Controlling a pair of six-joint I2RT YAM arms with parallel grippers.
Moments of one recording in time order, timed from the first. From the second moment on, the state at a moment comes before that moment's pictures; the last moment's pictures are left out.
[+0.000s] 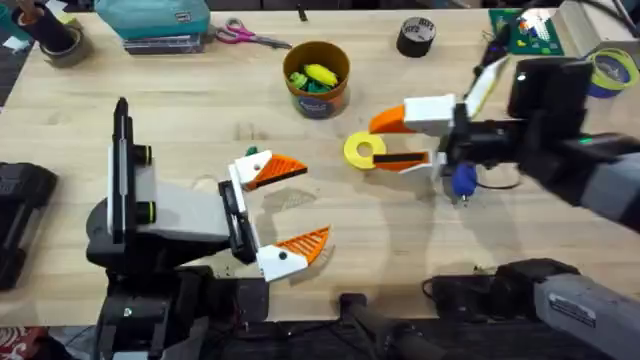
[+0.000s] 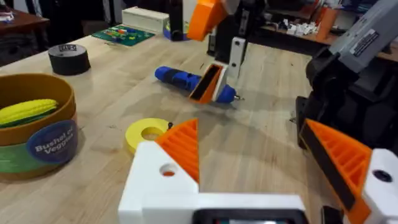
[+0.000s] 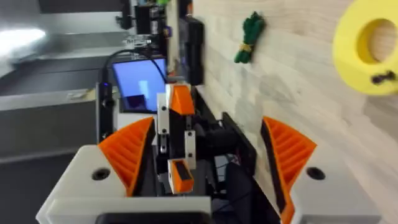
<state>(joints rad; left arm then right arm) 0.03 0.01 0.01 -0.15 1.26 0.01 0.12 1.15 0.50 -0.07 -1.22 0.87</state>
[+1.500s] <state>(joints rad) 0.03 0.01 0.01 -0.15 1.26 0.01 0.40 1.06 1.18 -1.33 -0.08 0.16</state>
